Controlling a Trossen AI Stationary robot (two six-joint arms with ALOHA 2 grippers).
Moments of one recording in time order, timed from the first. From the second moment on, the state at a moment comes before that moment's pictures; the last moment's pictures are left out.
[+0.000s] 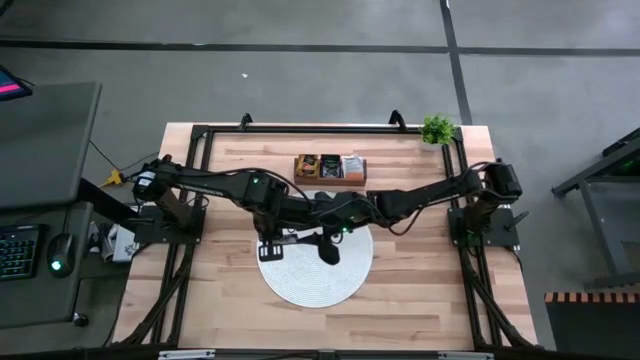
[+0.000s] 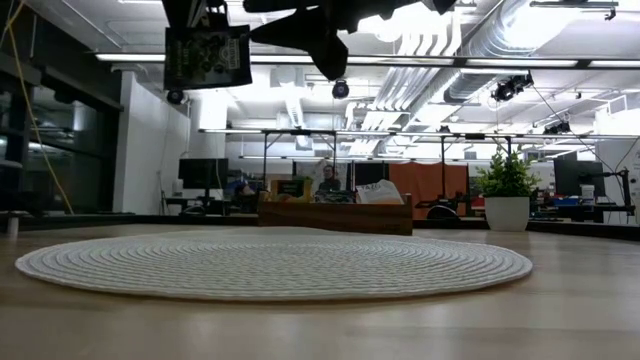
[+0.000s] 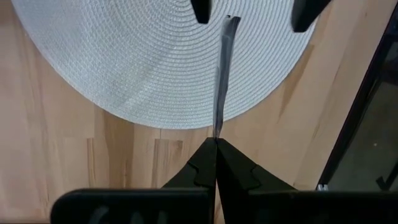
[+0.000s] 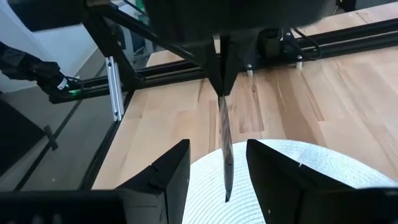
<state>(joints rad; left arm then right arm) -0.18 1.73 1.77 -1.51 0.12 -0.32 0.12 1.75 1.24 0.14 -0.08 0.27</state>
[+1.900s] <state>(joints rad) -0.17 1.74 1.86 -1.57 0.06 -0.32 0.11 1.79 1.24 0.25 -0.06 0.29</state>
